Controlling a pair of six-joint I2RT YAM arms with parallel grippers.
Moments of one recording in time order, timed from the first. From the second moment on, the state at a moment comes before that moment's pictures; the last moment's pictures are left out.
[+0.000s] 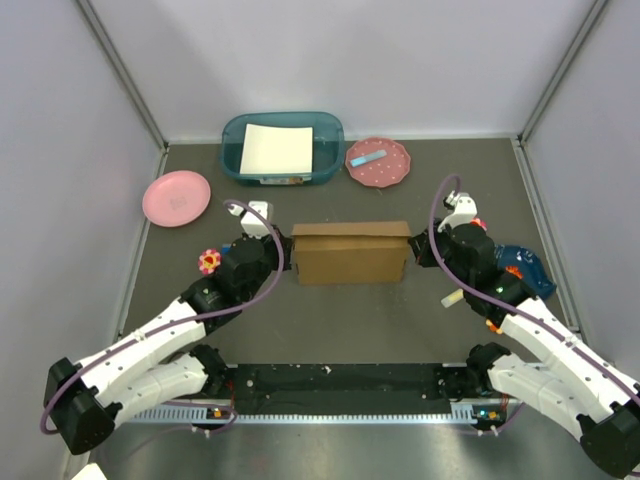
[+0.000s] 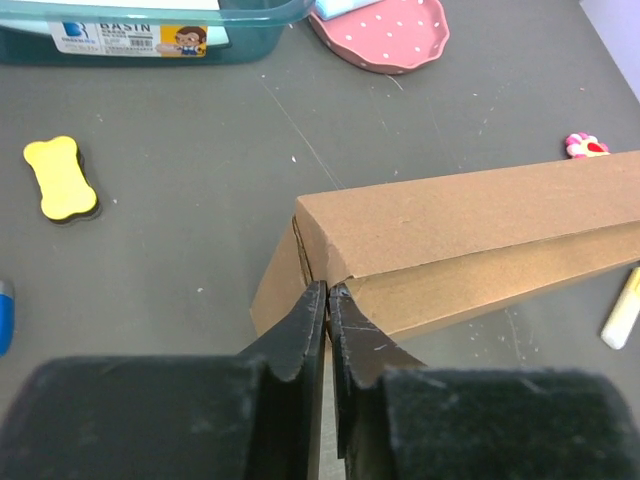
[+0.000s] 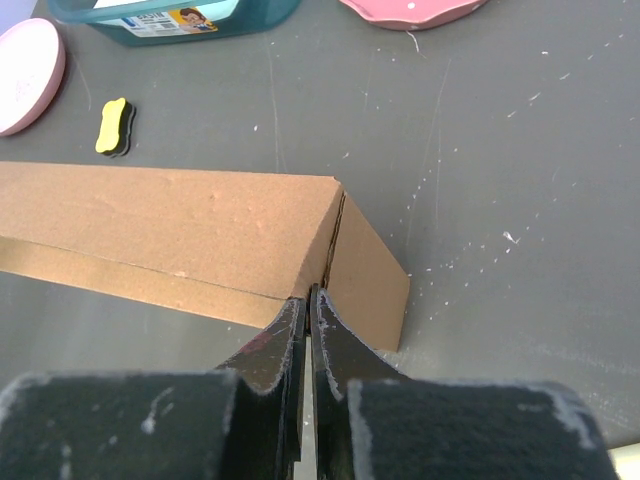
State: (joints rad) left arm -0.77 0.87 0.65 -0.05 -0.38 -0.43; right arm 0.56 0.82 0.66 -0.23 0.16 0.46
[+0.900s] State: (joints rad) left arm -0.76 0.88 0.51 0.16 -0.36 -0.50; right arm 0.56 0.79 0.64 -0.23 0.15 0.47
